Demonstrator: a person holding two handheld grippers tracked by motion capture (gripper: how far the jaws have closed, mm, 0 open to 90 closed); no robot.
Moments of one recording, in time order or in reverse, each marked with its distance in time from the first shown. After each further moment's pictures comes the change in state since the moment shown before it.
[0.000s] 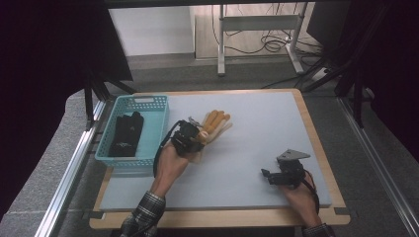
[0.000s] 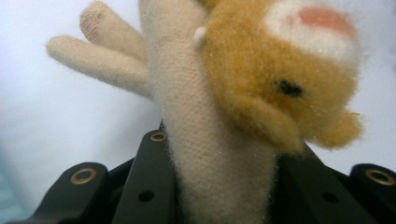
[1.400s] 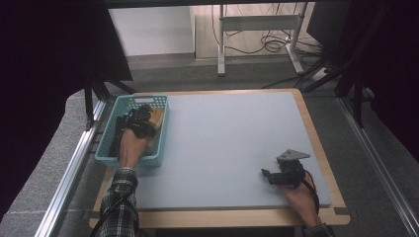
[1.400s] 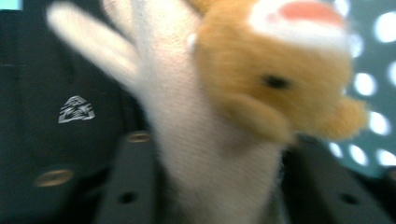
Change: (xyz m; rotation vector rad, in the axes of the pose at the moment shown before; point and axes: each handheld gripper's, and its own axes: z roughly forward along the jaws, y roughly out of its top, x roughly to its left) left arm 0.161 -0.043 0.035 0.310 0.282 -0.316; right arm 0.000 0.000 0.000 -0.001 0.000 0.000
